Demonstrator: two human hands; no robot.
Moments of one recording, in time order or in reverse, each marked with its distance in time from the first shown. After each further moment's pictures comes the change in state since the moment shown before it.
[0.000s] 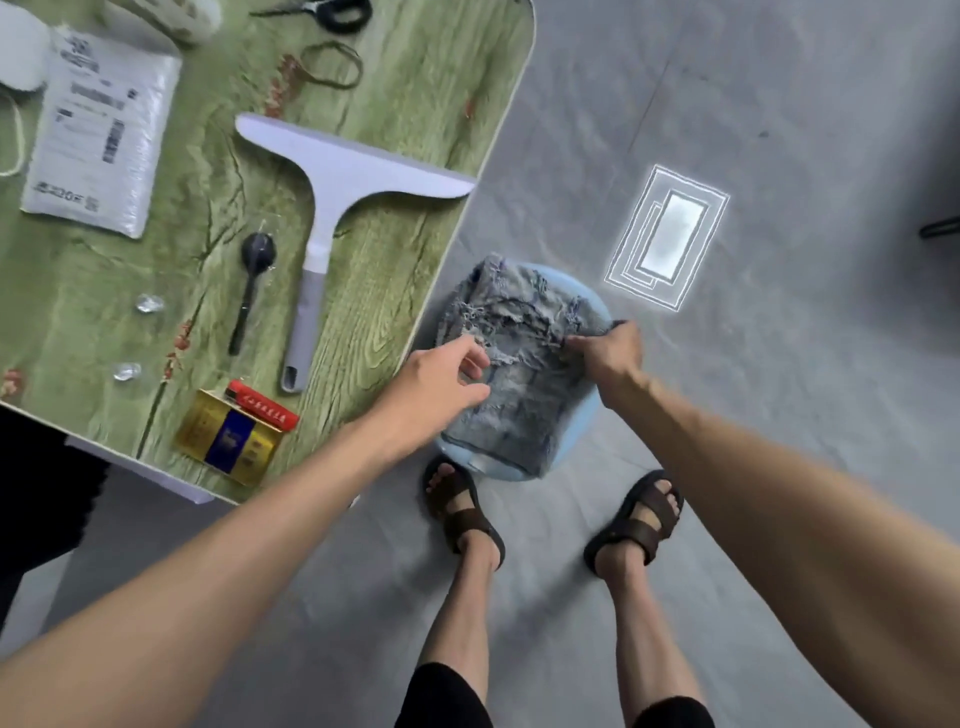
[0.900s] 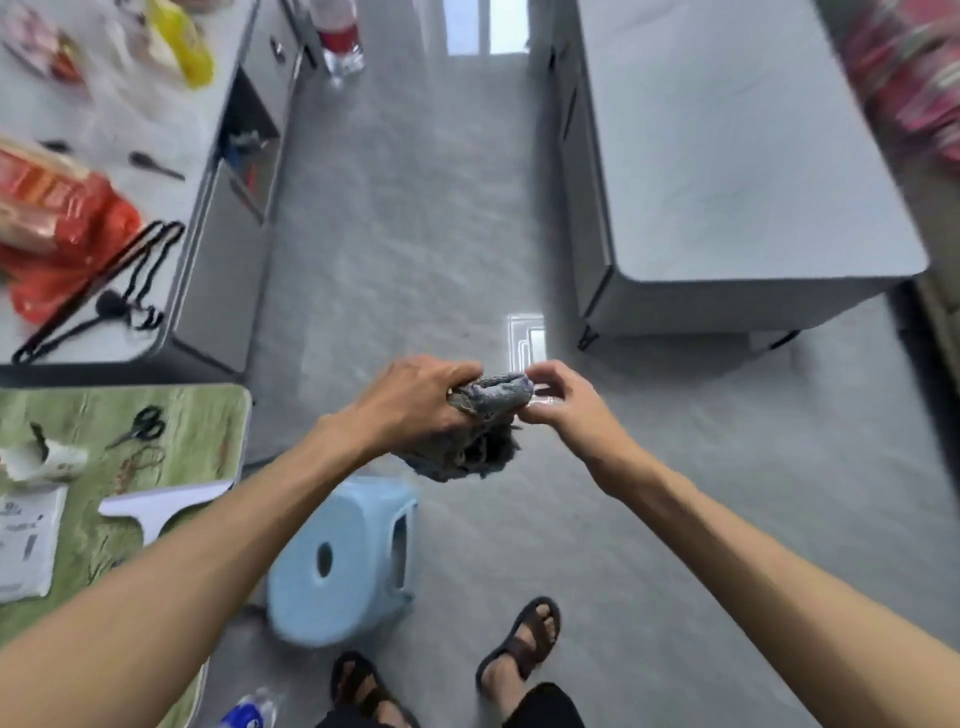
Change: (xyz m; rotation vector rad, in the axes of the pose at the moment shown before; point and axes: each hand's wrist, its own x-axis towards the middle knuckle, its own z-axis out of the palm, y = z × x) left_hand -0.103 0.535 0.080 0.770 0.036 0.851; right_hand -0.220 -0.042 -0.537 0.503 -0.140 -0.434
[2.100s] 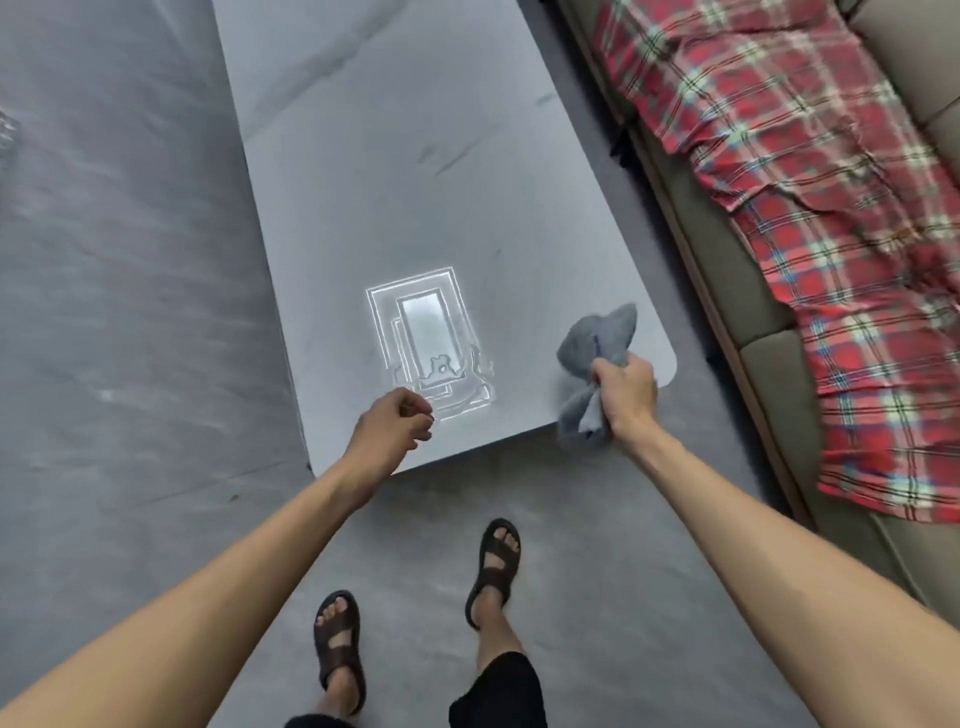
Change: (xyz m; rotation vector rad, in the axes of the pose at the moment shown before) left_hand 0.643 0.250 0.127 -0.830 -0.167 -0.574; right_hand 0.300 -0.035 -0.678 -0.032 0.863 0.248
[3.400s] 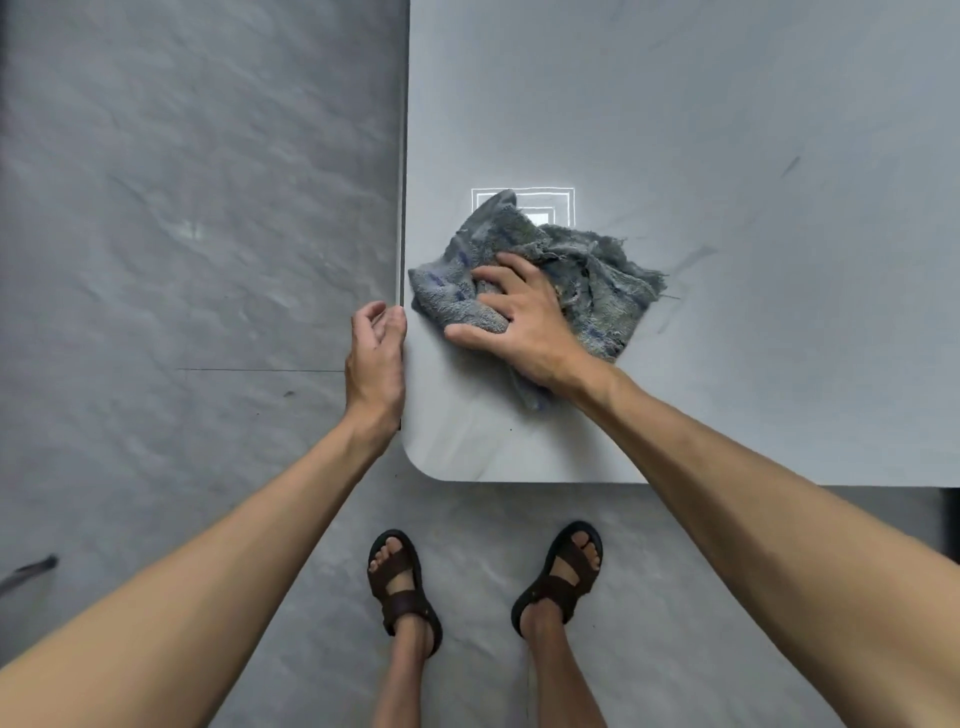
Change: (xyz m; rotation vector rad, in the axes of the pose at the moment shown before) left_hand 0.181 -0.213 -0.088 -0.441 0.599 -0.133; right_hand 0.035 0.044 0.382 -0.524 -0.838 -0.920
